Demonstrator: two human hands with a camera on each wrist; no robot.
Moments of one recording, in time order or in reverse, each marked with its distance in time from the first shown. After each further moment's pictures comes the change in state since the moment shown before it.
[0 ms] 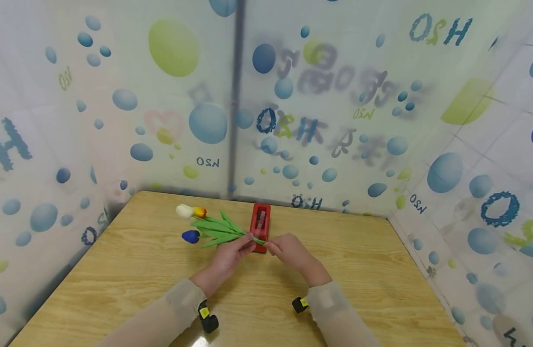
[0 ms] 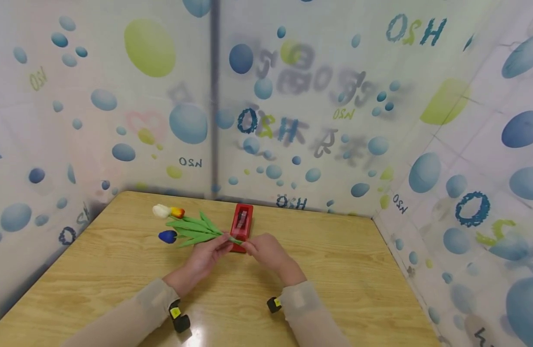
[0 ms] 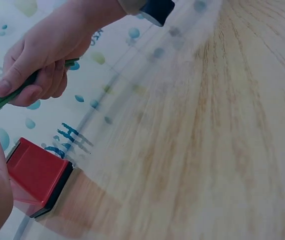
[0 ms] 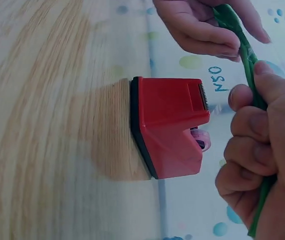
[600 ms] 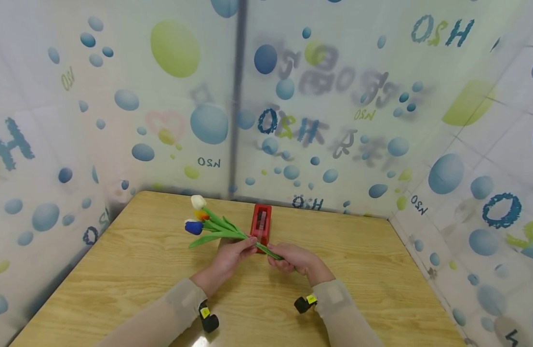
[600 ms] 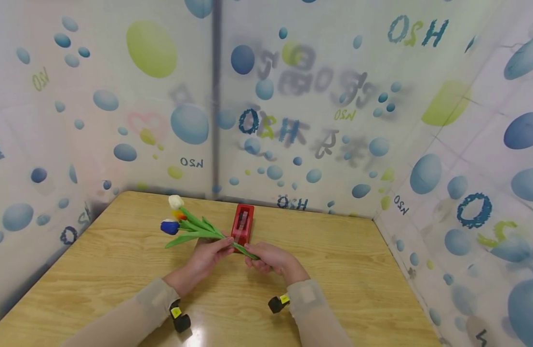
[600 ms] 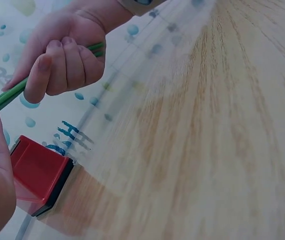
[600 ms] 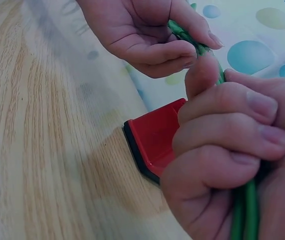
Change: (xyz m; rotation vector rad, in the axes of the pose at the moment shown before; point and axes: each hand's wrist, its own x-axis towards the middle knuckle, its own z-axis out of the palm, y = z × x) left_hand 0.000 0.001 0.002 0.099 0.012 -0.011; right_hand -0.006 0.017 0.002 0.899 -0.426 0.283
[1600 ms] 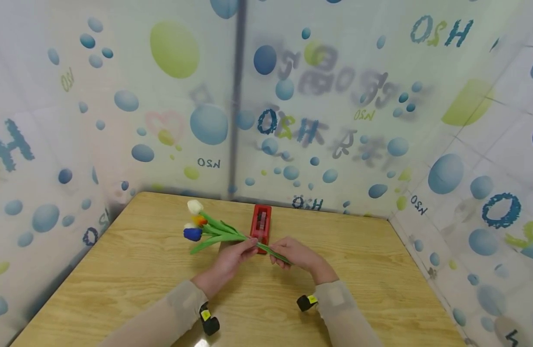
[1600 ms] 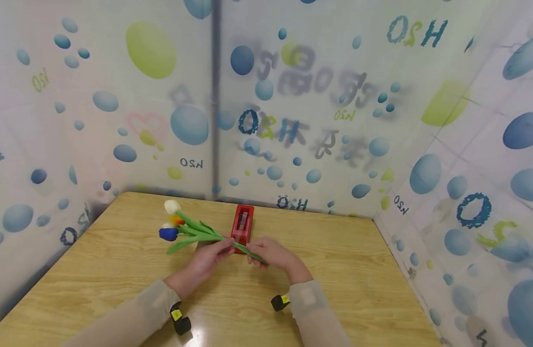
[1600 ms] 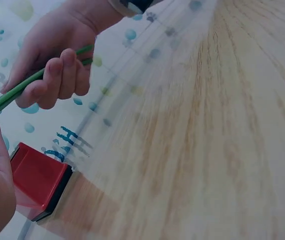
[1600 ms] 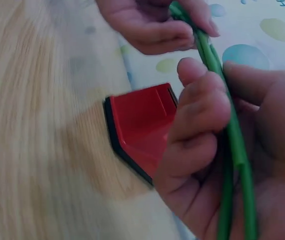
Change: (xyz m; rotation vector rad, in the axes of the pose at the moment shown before) left_hand -0.003 -0.001 0.003 0.000 -0.011 -0.007; right_hand -0.003 -0.006 -0.002 -0.287 0.156 -0.148
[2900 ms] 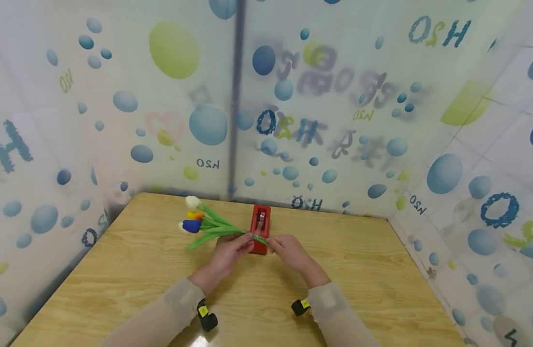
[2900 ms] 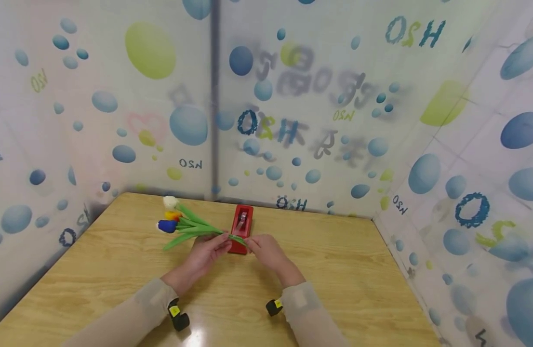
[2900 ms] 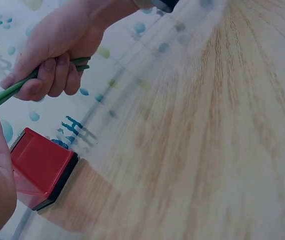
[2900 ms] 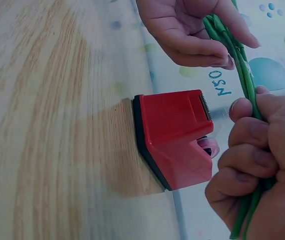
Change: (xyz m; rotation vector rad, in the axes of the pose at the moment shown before) left_hand 0.007 0.004 -0.009 -0.076 -0.002 0.003; right_hand 0.012 -0.002 0.017 -0.265 0.353 -0.074
